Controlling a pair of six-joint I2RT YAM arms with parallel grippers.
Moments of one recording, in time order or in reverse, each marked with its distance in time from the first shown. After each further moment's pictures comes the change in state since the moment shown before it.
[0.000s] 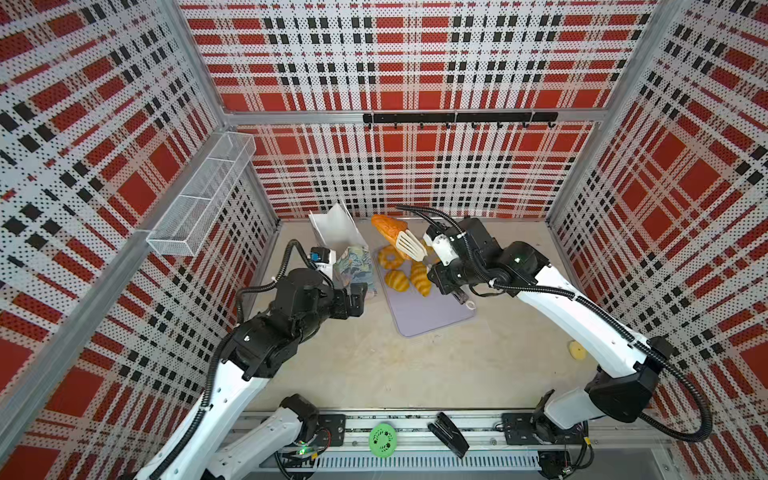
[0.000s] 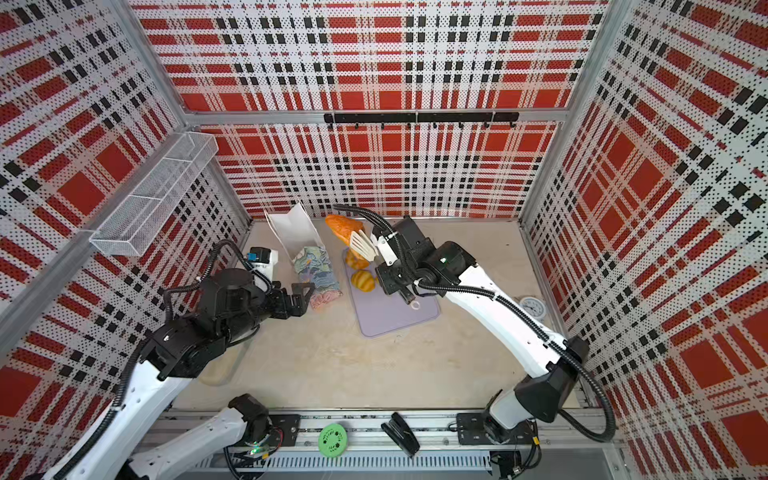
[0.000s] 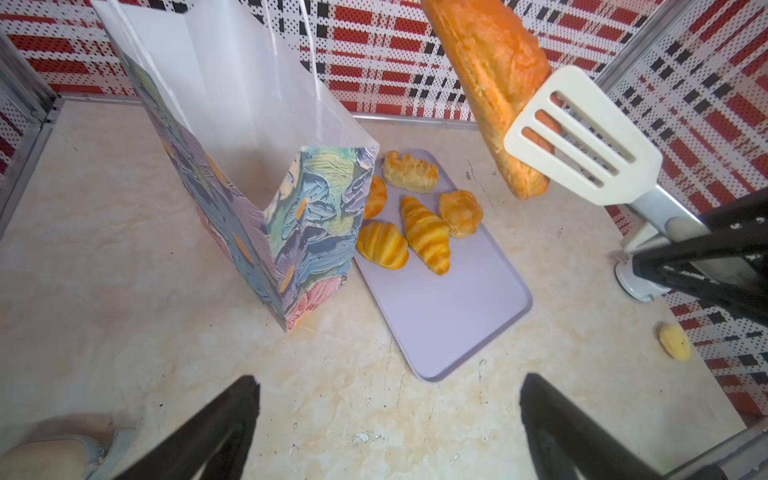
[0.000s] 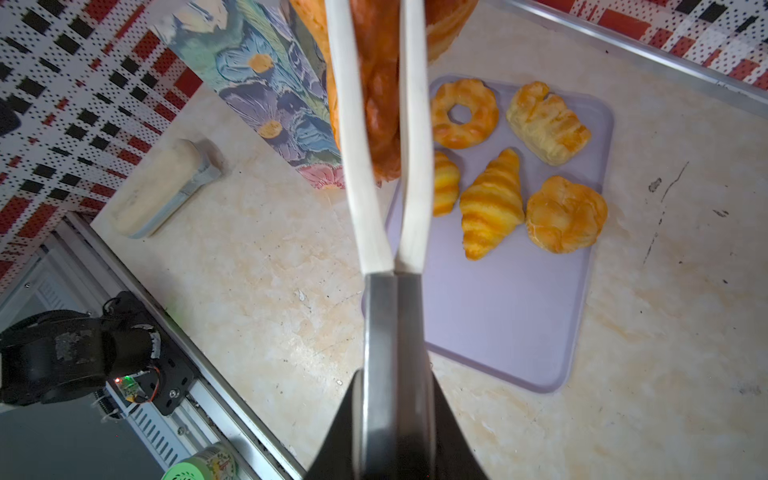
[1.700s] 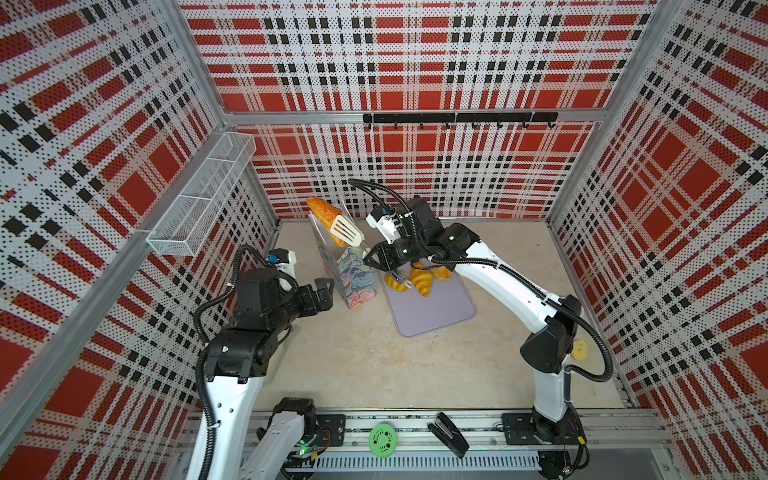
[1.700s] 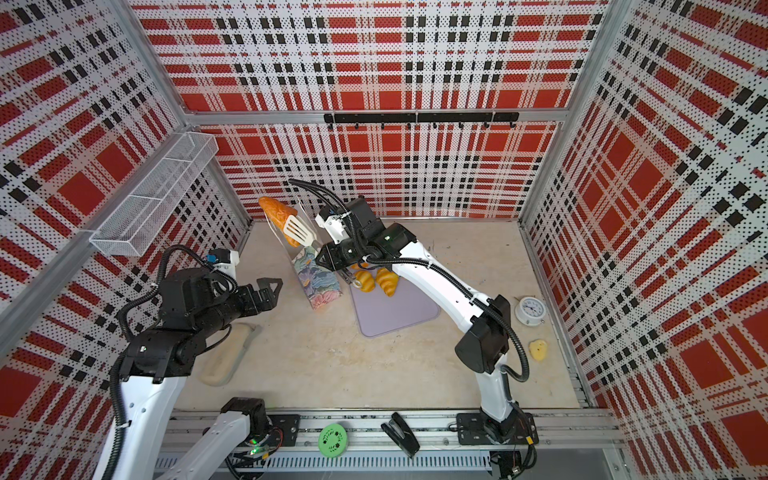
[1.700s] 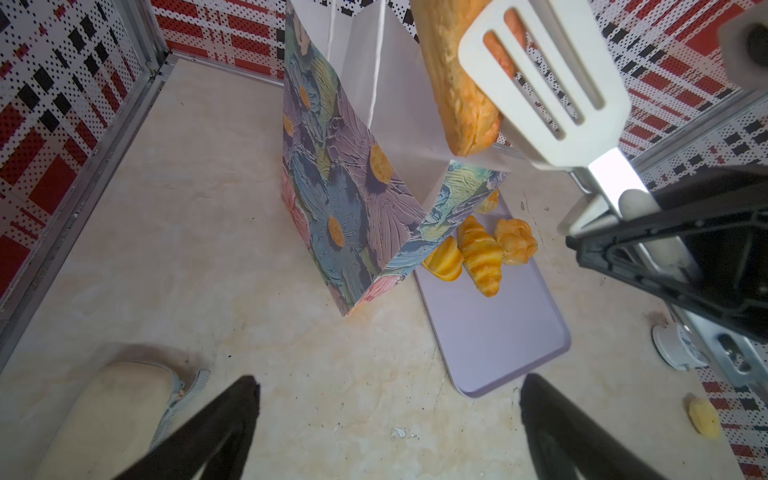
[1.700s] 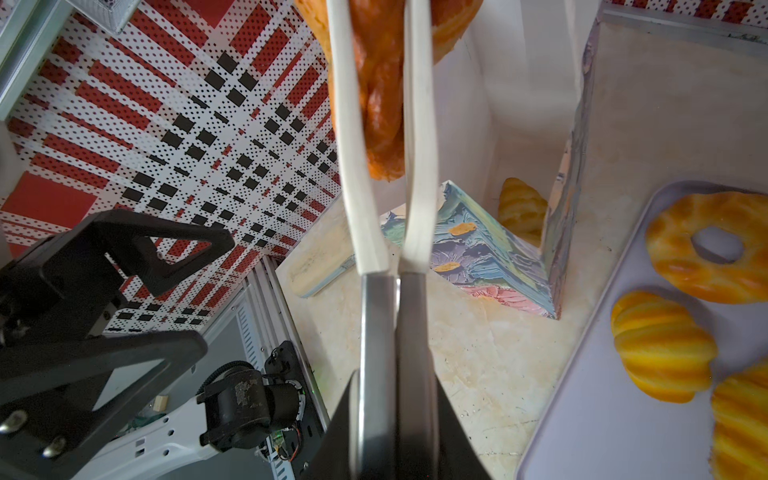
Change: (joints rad) left arm 0.453 -0.060 -0.023 -0.077 0.277 0.071; right arm 0.033 0.446 0.387 0.232 -0.385 0.134
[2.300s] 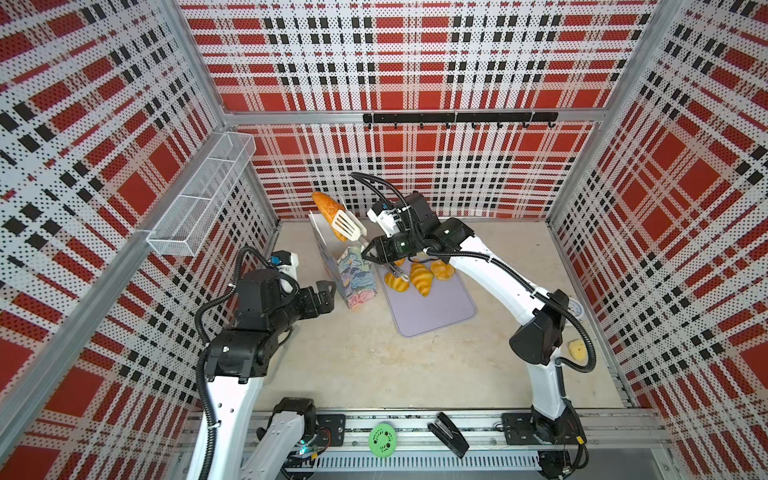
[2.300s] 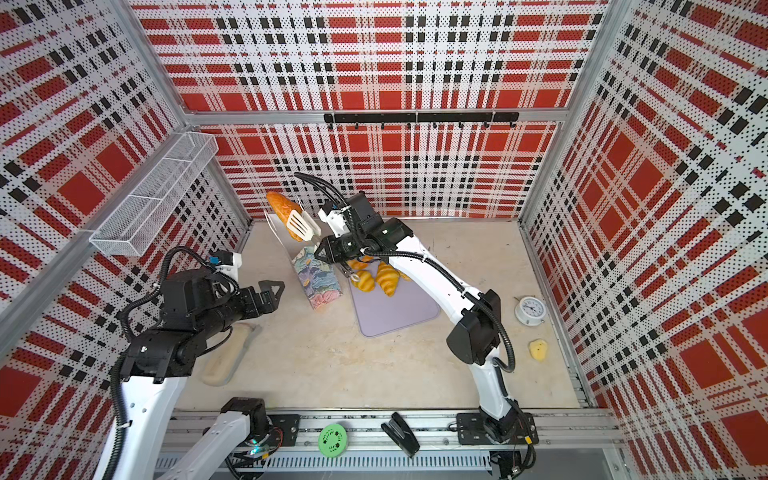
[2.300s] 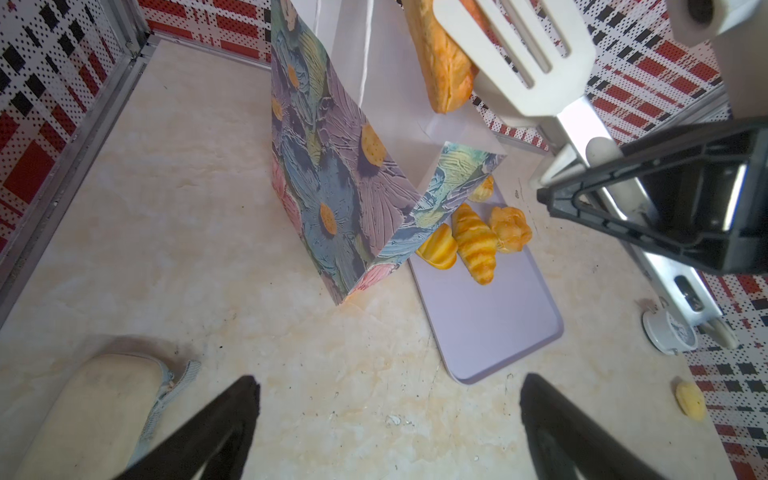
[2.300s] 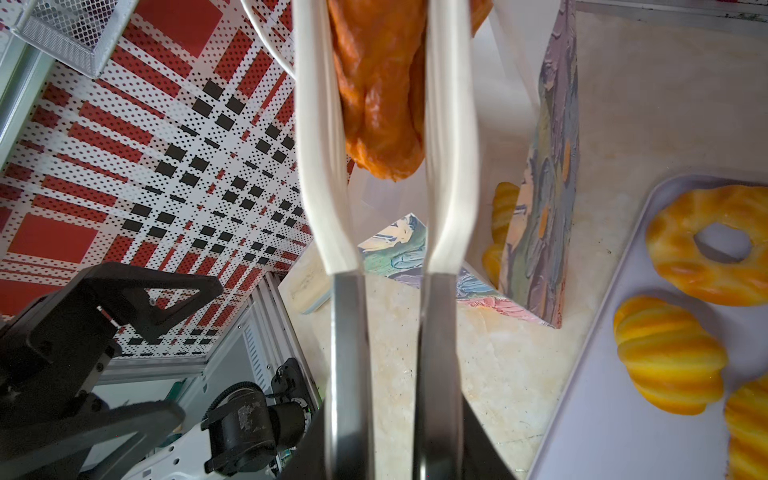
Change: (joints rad) left arm 0.000 -0.002 -0.013 -0.014 0.033 -0.002; right arm -0.020 0.085 0.108 -0.028 -0.018 0.040
